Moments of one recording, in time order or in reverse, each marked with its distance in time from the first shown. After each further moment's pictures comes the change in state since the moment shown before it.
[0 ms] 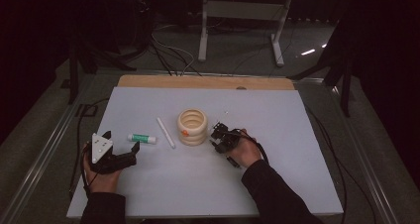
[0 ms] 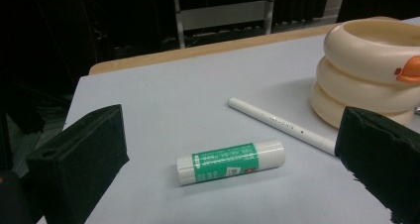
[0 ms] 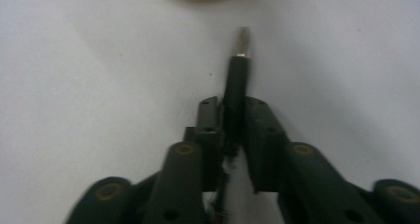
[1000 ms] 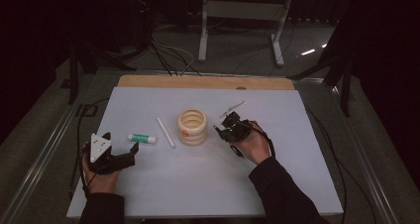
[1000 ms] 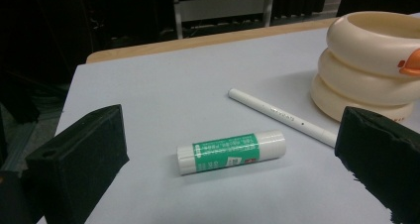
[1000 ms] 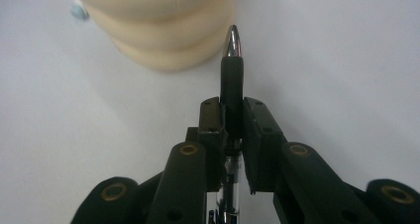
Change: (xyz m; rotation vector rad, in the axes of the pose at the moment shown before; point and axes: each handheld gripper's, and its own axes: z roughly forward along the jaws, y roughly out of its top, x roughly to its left) left arm 0.004 -0.003 0.000 0.027 -0.012 -0.026; right arm -0.017 -0.006 -0.051 -0.241 -0.016 0.077
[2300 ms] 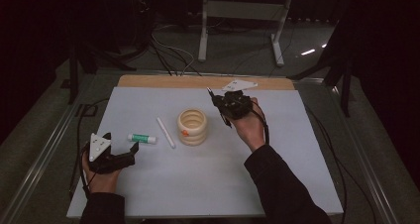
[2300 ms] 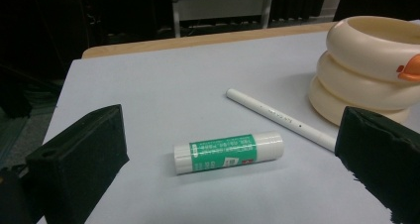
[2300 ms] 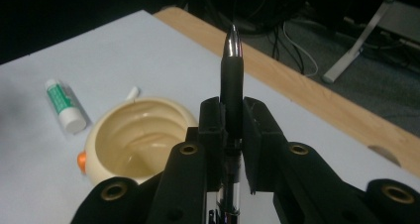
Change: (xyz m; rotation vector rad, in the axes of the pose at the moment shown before) left arm 0.001 -0.001 0.002 0.000 -0.011 -0.032; right arm -0.005 0.051 -0.046 -0.438 -0.087 -0.005
